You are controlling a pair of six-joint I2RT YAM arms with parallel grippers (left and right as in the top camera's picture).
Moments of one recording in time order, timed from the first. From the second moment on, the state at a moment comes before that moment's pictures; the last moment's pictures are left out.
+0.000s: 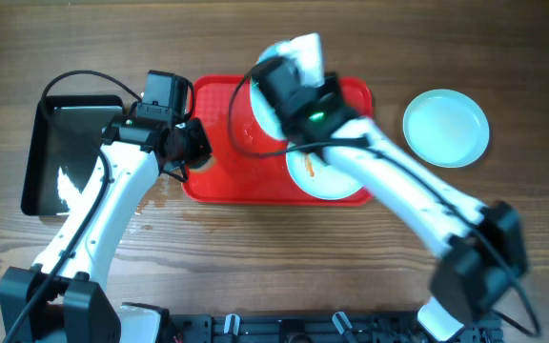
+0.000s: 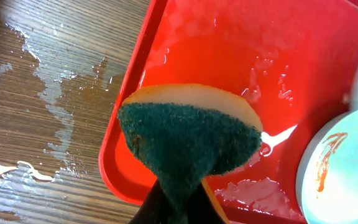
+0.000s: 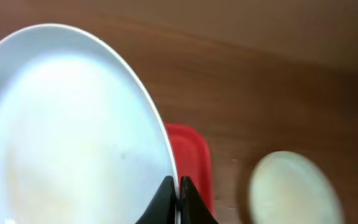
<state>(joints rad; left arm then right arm) -0.20 1.52 1.15 -0.84 0.03 -0.55 0.64 1.77 1.54 -0.67 0.68 0.31</state>
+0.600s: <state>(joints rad) -0.20 1.52 1.15 -0.83 0.05 -0.55 -0.31 1.67 1.37 -0.81 -0.07 0.53</state>
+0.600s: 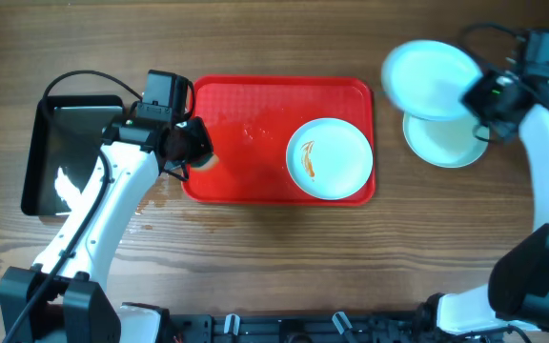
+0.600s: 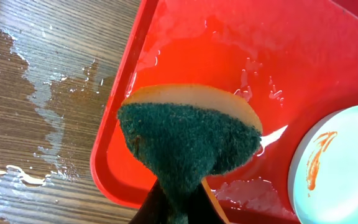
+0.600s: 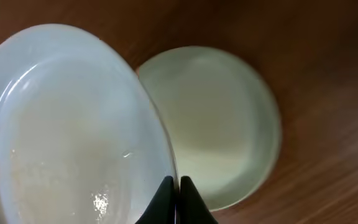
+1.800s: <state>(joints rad) -0.20 1.52 1.15 -0.79 0.08 -0.55 -0.27 1.52 1.11 -0.58 -0.43 0.39</state>
